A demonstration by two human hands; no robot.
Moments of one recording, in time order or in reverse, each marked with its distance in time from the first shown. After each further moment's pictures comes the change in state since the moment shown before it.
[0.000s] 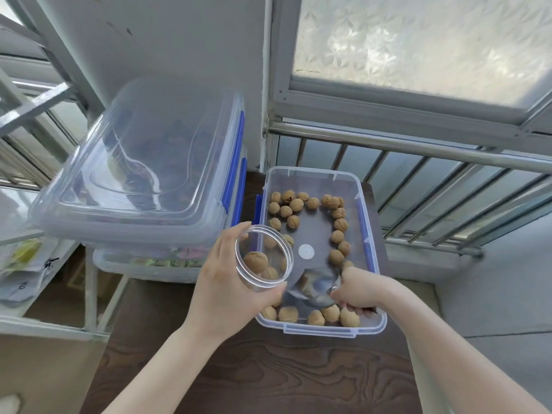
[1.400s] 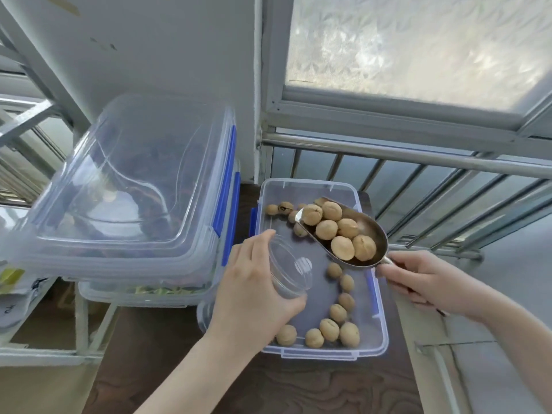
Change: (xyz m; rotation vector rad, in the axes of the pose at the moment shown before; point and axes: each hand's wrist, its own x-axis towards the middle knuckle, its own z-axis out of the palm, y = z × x) left_hand 0.035 0.031 0.020 0.196 -0.111 0.000; right_hand -0.056 0.048 -0.064 0.587 0.127 -0.340
